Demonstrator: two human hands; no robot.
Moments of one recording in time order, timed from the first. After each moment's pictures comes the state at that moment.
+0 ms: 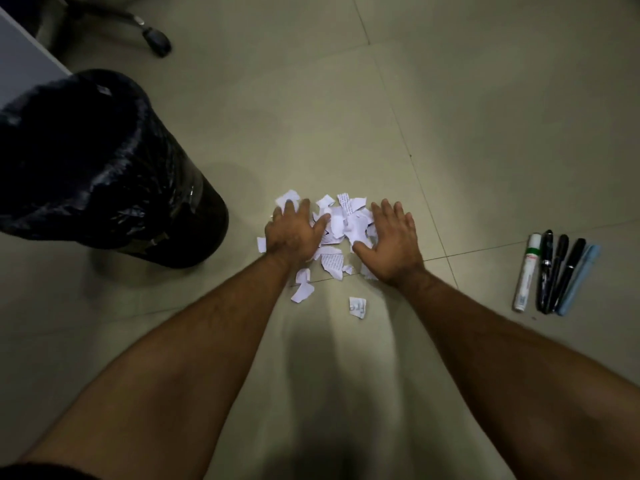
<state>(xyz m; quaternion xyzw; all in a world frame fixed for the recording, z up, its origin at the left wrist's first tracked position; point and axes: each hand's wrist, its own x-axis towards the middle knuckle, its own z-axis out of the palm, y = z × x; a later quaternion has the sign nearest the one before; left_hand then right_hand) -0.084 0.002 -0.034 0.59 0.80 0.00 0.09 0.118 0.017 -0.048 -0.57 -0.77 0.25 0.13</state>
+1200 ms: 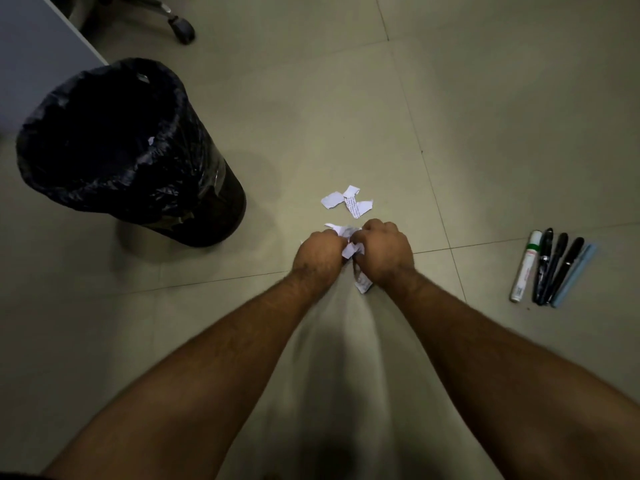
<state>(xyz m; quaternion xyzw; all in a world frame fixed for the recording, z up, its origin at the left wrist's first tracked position) -0.034 -0.057 0.005 0.63 0.74 -0.02 0.23 0.098 -0.018 -0.015 -0.51 -0.84 0.19 0.03</state>
